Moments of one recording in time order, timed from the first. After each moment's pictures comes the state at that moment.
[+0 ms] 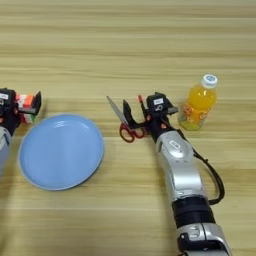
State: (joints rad) left arm -0.37 0.18 0.11 0.57 -0.04 -0.17 -0.12; right arm -0.27 -0.11 -0.03 0.27 0.07 -0.01 0.25
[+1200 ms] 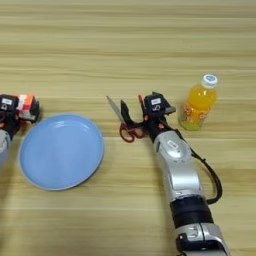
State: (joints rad) left arm -0.37 0.21 0.07 0.59 0.03 -0.08 -0.07; right arm -0.27 -0.10 -0.01 0.26 0.07 -0.01 0.25
